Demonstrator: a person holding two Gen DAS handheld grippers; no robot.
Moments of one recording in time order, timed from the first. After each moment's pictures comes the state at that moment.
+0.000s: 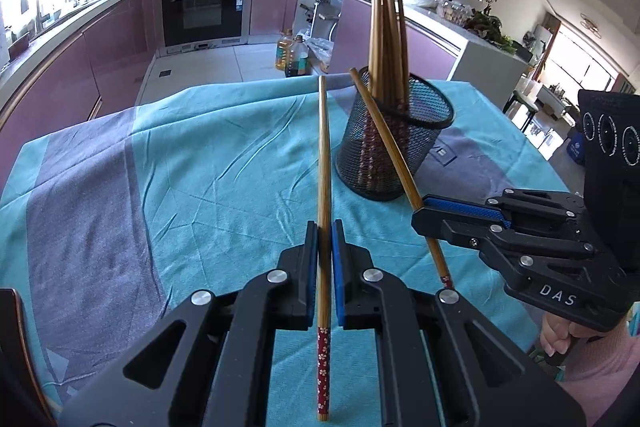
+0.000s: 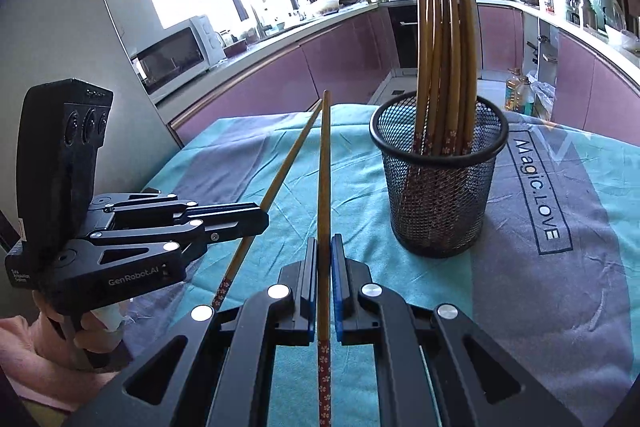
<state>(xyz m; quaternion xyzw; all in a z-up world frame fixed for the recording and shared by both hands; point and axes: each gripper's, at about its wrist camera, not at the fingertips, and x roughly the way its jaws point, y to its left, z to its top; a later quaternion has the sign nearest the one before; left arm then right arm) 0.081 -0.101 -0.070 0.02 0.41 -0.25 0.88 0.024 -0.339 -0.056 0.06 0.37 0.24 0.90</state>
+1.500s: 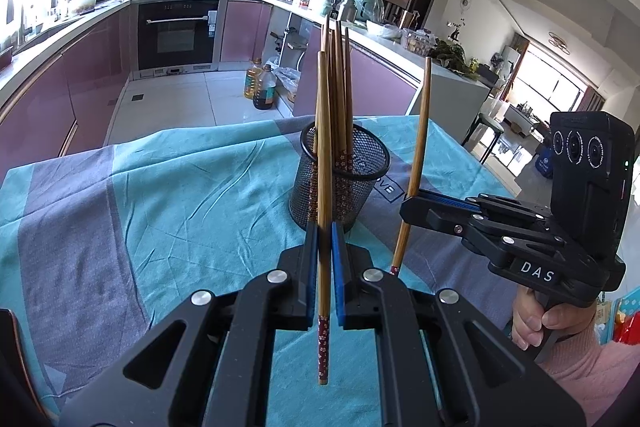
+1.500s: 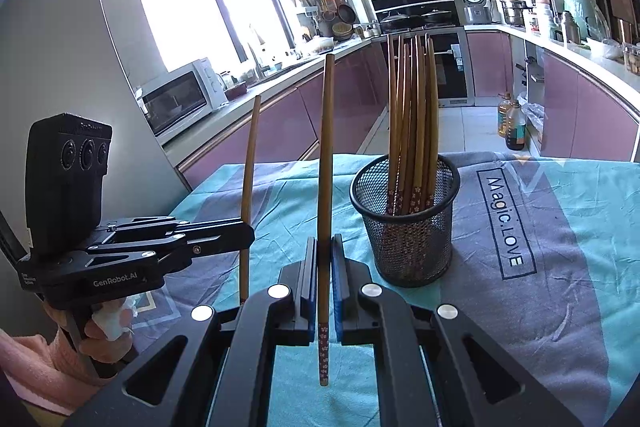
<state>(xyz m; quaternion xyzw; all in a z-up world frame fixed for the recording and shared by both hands) 0.066 -0.101 -0.029 -0.01 0.36 -0.30 0.88 0.010 -0.375 -0.023 0.10 0.31 0.24 0.92</state>
